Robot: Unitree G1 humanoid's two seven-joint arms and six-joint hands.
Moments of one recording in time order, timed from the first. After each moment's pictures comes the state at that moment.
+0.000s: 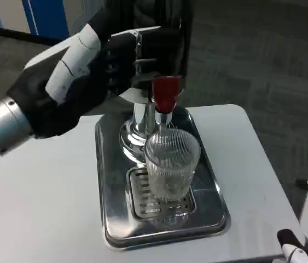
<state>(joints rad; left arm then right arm) -0.66 0.65 0.12 -0.09 -0.51 0.33 -0.73 0.58 -0.05 -0.15 -1.03 -0.87 0.07 0.41</state>
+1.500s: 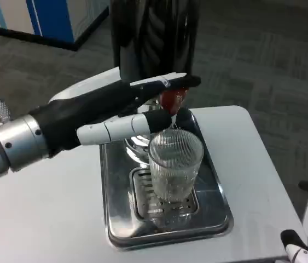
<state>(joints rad) -0.62 0.70 -0.03 -0.05 -0.15 -0.09 -0.80 0.59 -0.05 -0.17 -1.03 -0.84 0.07 0.41</state>
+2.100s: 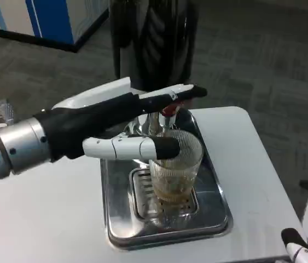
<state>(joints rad) -0.62 0.74 -0.06 -0.06 -0.08 -0.19 -0.80 0.59 -0.05 -0.18 -1.03 -0.83 0.07 0.41</state>
